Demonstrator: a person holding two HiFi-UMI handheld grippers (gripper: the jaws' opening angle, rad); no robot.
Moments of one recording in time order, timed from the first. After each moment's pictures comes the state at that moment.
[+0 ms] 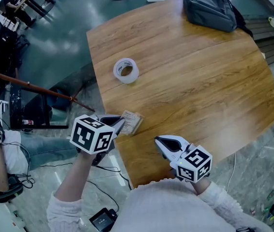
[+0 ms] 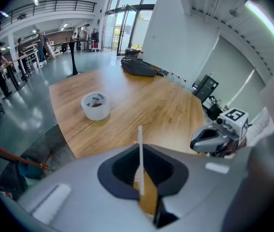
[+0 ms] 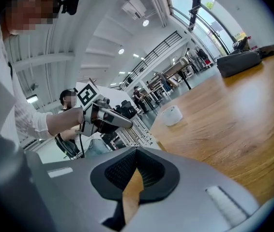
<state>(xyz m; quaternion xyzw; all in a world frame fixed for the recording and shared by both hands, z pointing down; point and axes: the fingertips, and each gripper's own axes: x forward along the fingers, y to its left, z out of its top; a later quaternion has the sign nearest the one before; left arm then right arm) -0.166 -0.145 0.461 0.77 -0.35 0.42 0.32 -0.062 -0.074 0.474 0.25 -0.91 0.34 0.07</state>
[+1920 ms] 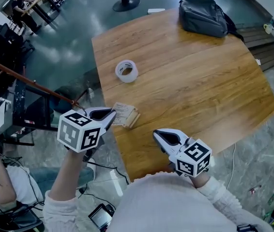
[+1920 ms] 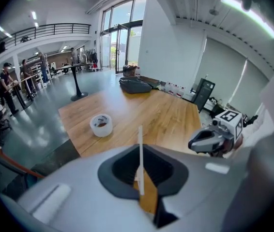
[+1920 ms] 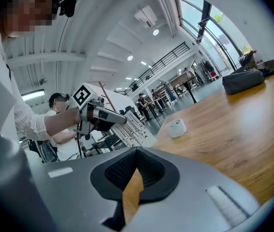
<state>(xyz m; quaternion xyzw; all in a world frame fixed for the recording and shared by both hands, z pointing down) -0.165 -0.119 0.382 0.81 -0.39 0.38 0.23 -0.047 -0.052 0.430 0.26 -0.92 0.28 0.04</state>
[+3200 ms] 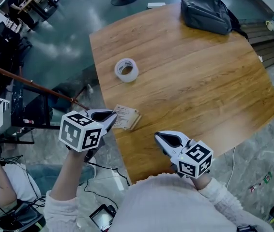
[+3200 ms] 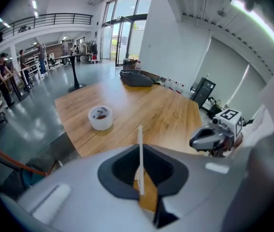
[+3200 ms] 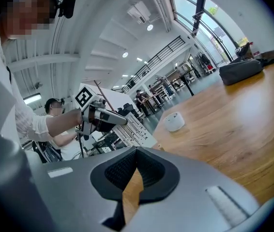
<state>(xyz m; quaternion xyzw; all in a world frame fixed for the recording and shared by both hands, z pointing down) -0.174 -0.133 0.414 0.80 -0.37 0.39 0.27 -0.051 -0.063 0.450 0.25 -0.91 0.31 0.05</state>
